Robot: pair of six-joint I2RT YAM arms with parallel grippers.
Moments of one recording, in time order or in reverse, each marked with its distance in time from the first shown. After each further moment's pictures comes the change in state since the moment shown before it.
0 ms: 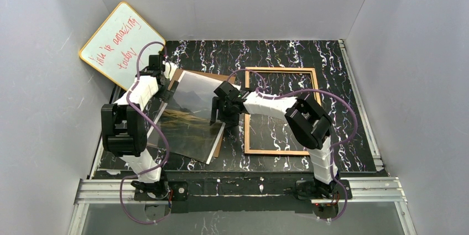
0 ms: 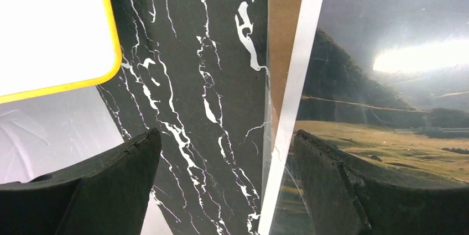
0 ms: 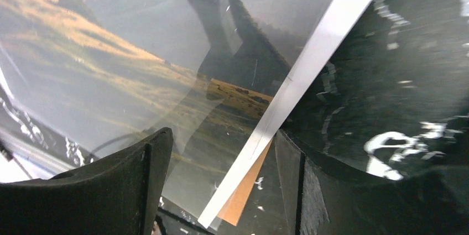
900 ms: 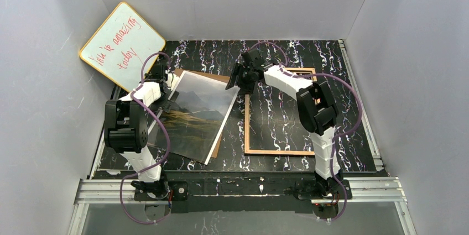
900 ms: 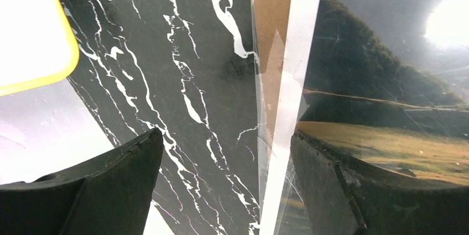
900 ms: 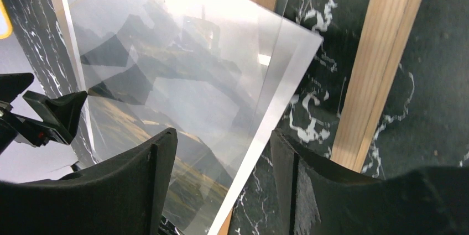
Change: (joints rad) left arm 0.006 0.047 -0.126 0.105 -0.042 0.060; right arm -0.333 0.106 0.232 0.015 -0.150 -0.146
